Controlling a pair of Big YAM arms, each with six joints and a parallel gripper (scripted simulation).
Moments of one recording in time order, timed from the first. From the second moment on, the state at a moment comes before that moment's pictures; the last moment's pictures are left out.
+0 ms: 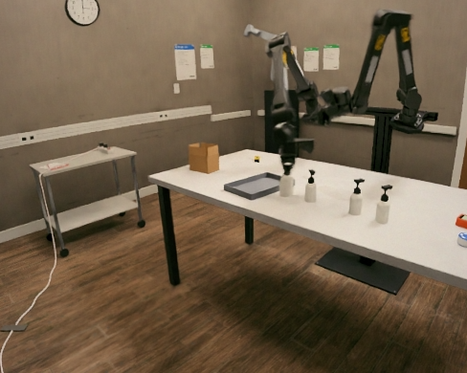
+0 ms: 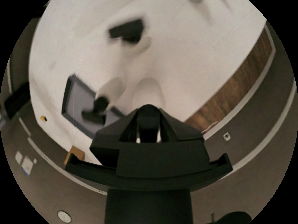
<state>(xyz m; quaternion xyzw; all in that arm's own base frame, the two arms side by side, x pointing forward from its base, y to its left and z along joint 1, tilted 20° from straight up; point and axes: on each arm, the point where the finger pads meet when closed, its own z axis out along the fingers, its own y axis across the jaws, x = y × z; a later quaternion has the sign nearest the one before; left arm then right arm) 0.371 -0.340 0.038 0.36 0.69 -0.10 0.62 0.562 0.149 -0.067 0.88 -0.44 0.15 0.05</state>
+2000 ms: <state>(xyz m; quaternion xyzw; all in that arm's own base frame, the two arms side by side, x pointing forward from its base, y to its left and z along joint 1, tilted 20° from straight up) 0.375 -0.337 0.012 0.37 0.68 -0.10 0.62 0.569 -0.007 -0.032 0.86 -0.48 0.15 0.06</state>
